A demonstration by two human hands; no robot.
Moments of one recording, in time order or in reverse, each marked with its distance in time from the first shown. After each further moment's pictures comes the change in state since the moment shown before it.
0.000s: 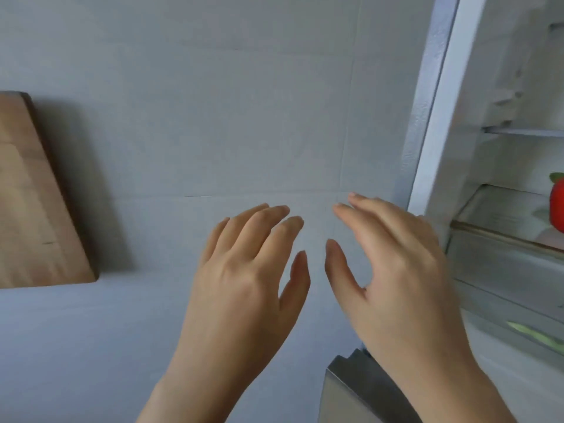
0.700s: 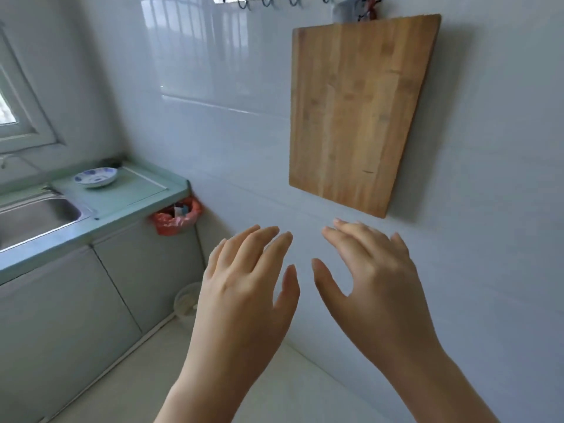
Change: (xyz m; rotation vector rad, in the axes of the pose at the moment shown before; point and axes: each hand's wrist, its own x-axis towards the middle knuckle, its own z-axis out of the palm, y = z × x) left_hand -0.208 -0.207 -0.238 0.593 -0.003 -0.592; right_hand -0.082 -0.340 0.169 0.597 -0.460 -0.332
